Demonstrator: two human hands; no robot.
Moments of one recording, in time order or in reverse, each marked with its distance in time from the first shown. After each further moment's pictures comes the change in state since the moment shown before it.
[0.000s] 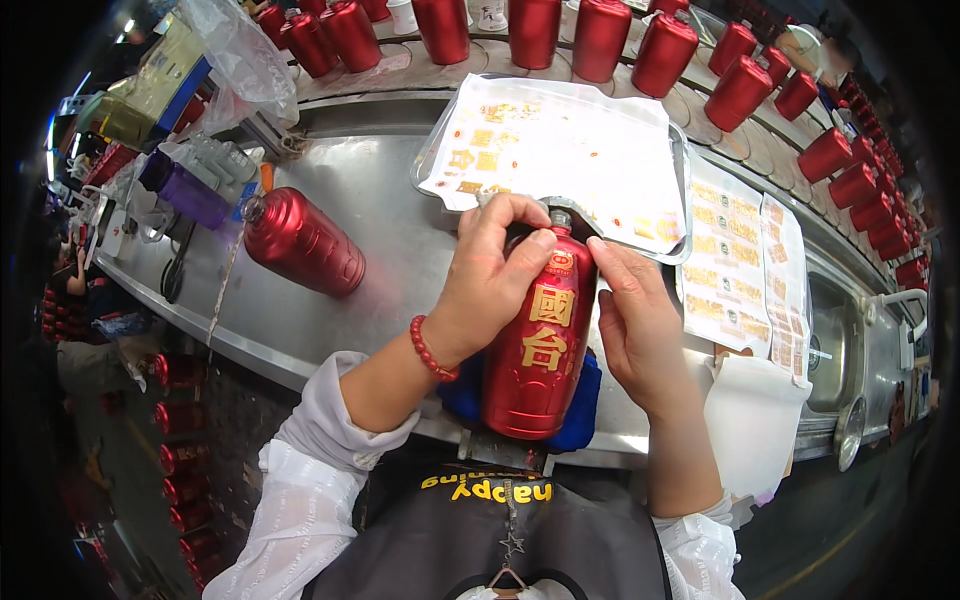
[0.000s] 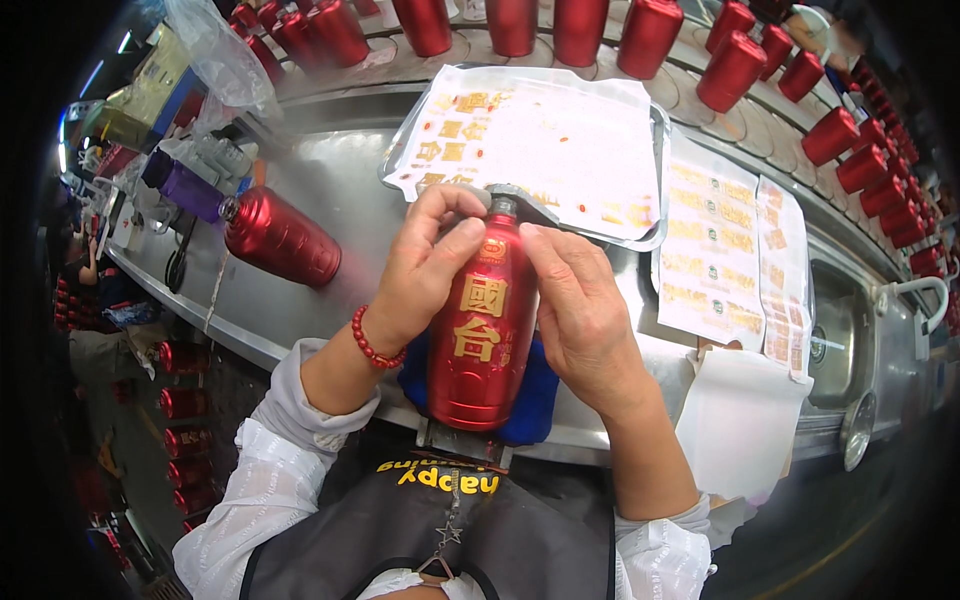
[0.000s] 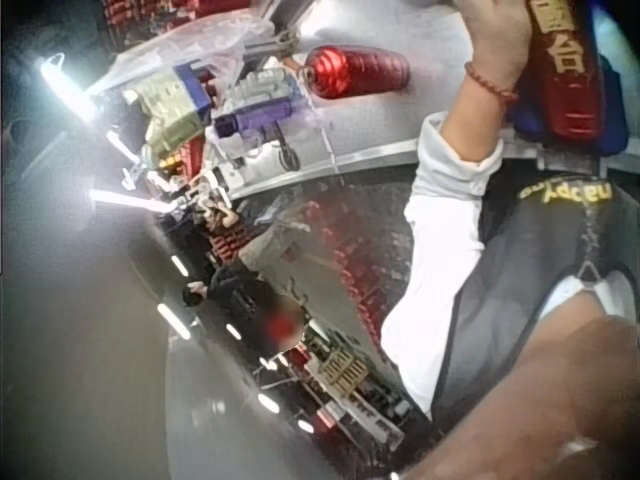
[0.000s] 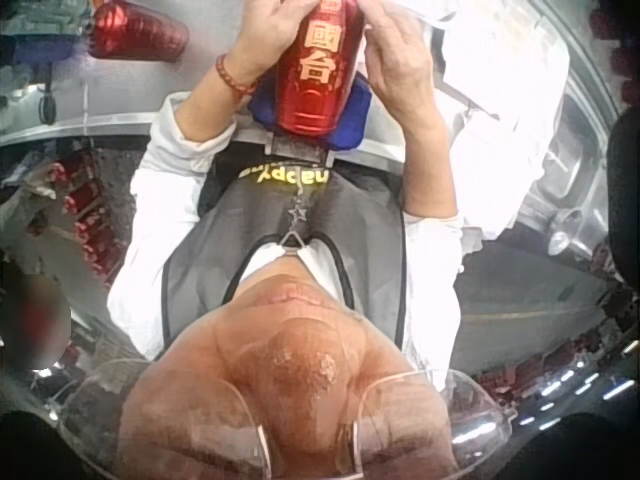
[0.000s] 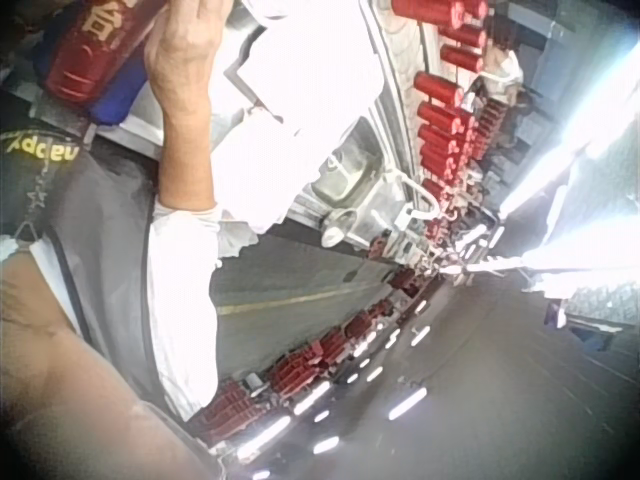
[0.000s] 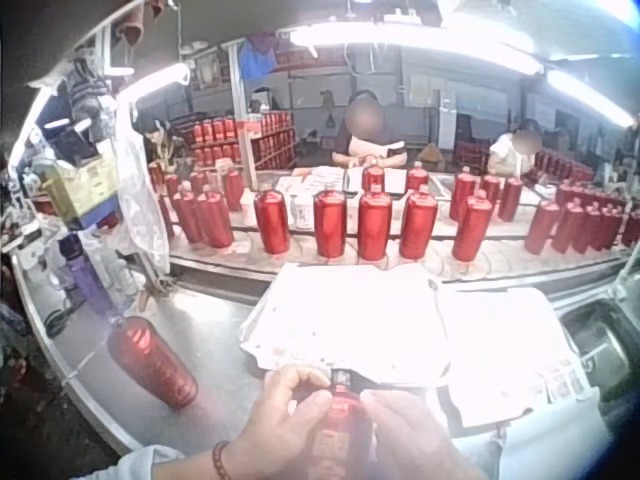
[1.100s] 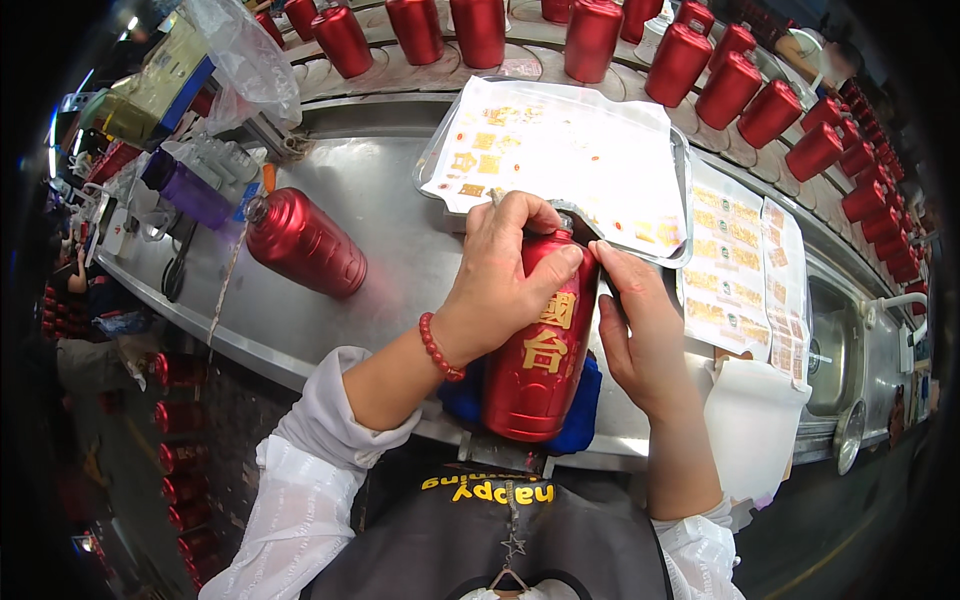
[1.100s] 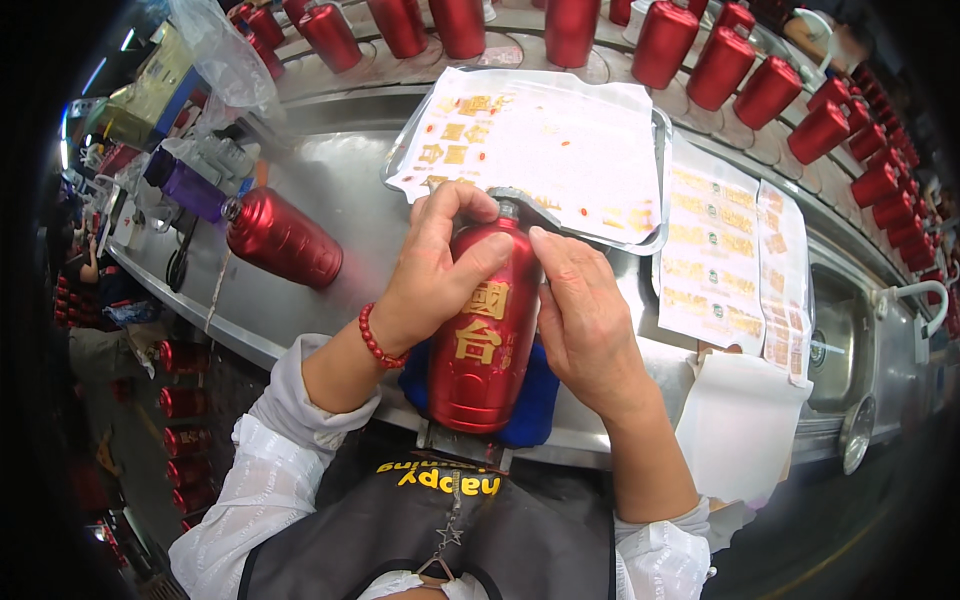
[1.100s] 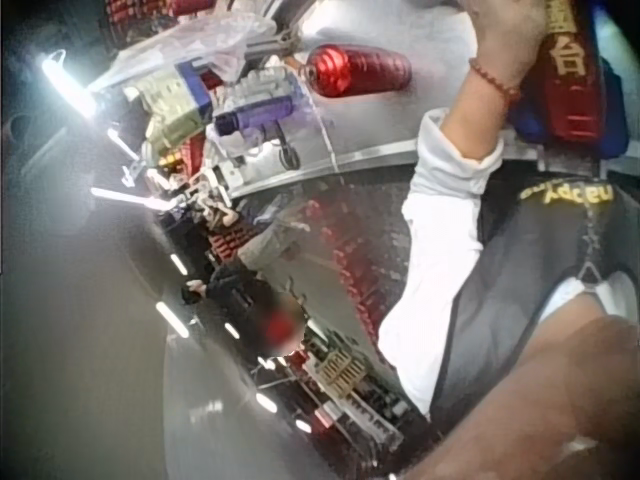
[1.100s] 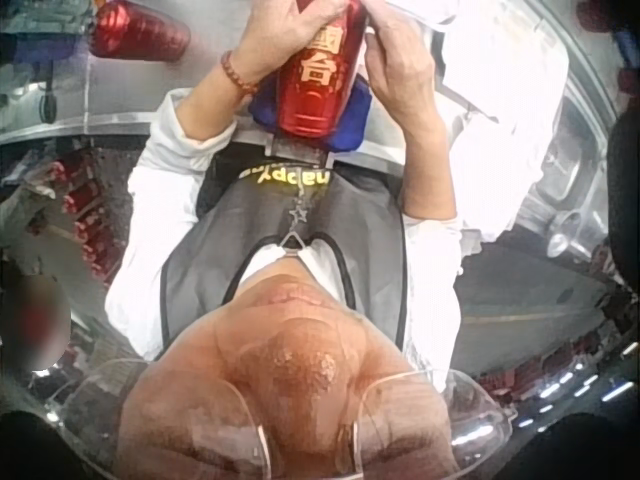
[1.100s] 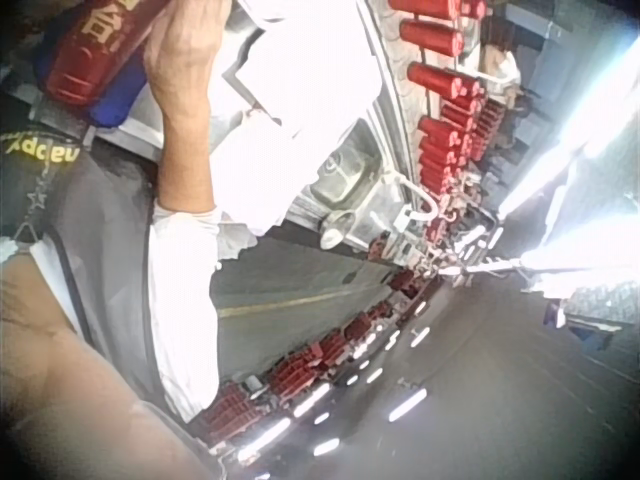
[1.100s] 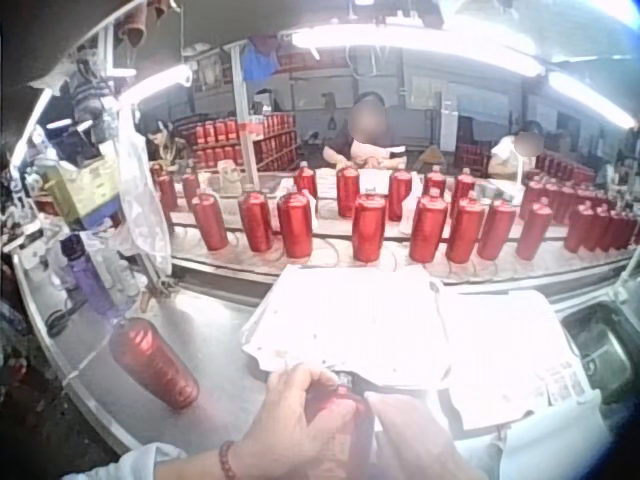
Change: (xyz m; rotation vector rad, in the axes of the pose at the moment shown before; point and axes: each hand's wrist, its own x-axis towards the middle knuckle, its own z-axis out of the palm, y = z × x) left_hand 0.005 0.011 0.000 0.223 -0.103 0.022; right_hand -0.002 0.004 0.000 -0.014 0.002 -0.004
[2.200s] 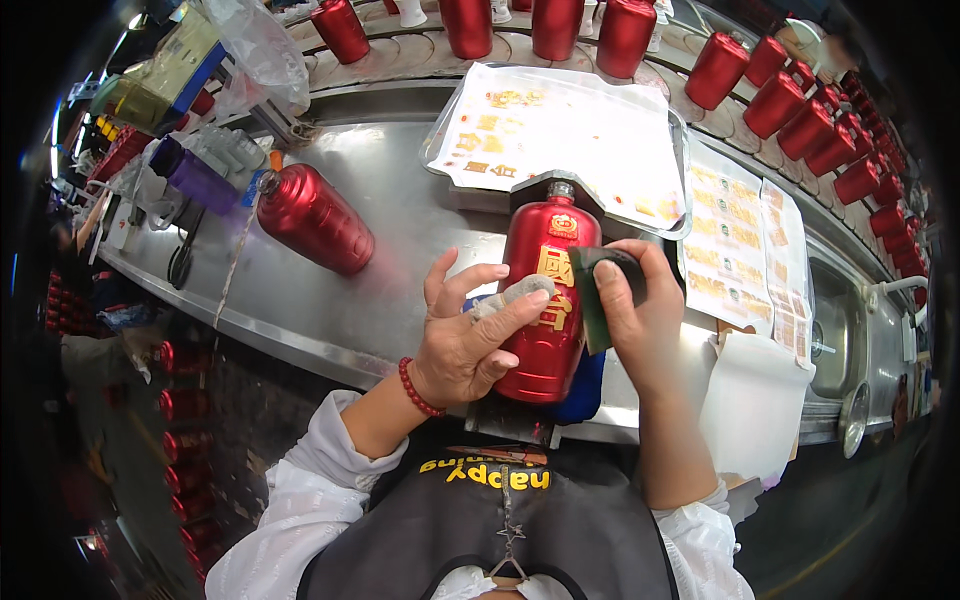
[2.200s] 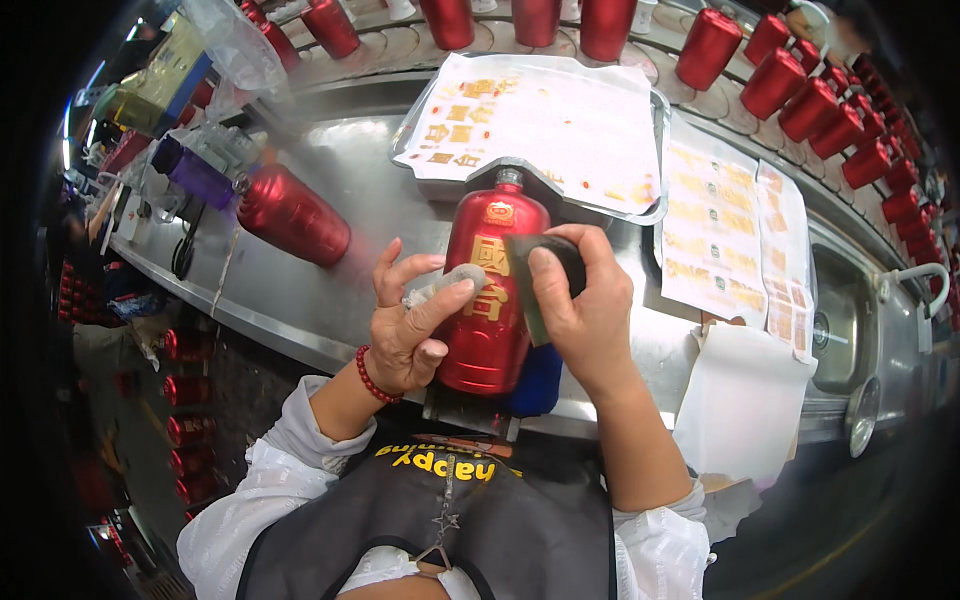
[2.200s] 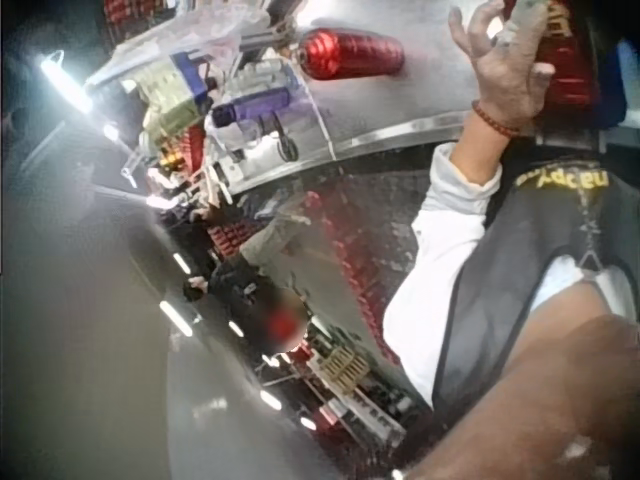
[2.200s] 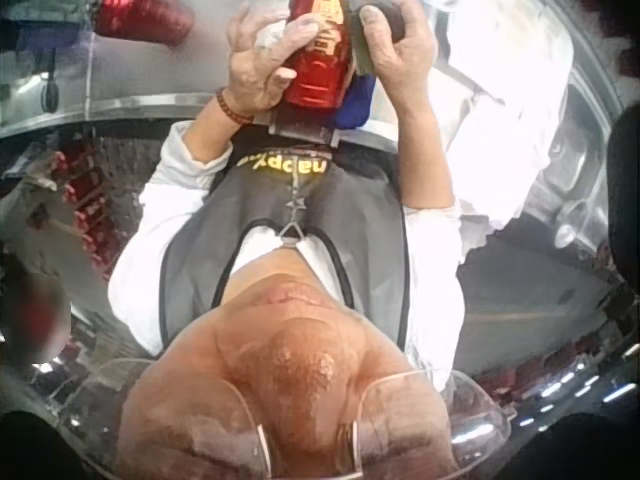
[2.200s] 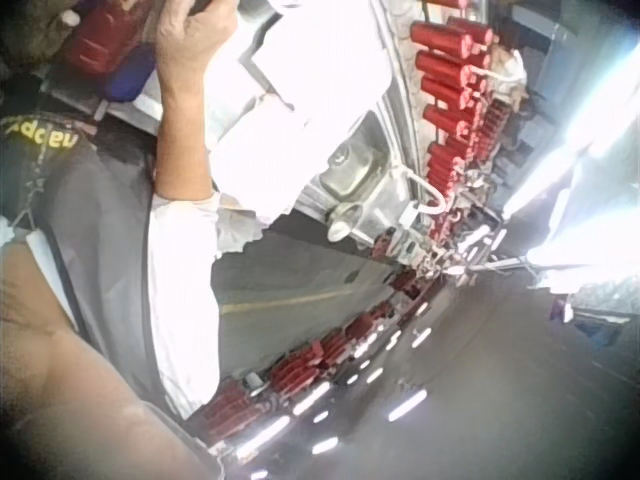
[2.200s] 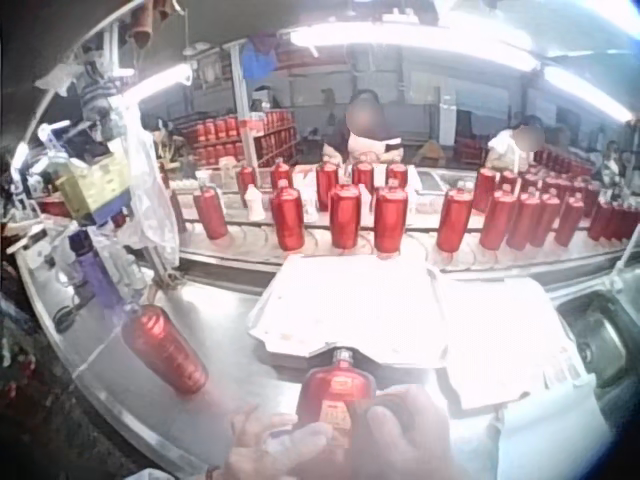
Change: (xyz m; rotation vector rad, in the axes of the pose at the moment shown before) left_hand -0.093 -0.010 -0.023 0.281 0.014 0.444; right_hand -0.009 -0.029 0.012 0.290 0.232 0.411
